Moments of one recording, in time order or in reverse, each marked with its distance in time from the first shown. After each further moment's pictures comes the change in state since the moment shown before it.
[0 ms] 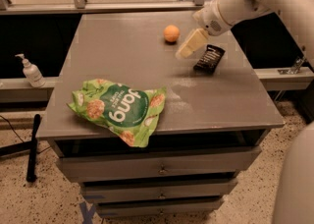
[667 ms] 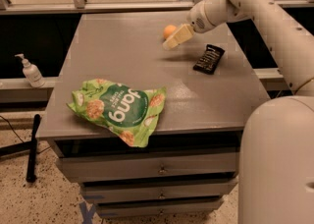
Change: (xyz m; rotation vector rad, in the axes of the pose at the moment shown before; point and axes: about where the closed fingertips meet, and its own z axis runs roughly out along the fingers) arm -0.018 -0.052 0.063 0.036 -0.112 0.124
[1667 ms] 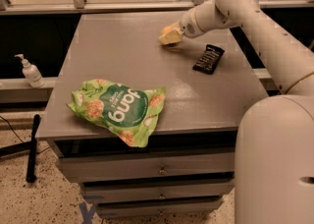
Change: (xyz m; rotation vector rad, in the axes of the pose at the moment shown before) arm -0.001 0.003 0.036 -0.003 -0.037 0.067
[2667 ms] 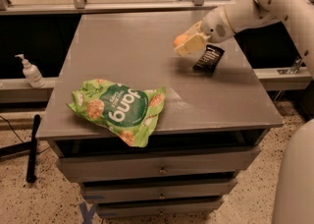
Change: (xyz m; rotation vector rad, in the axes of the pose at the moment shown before) arm 0.016 0.083 -0.093 -0.278 0.019 -0.048
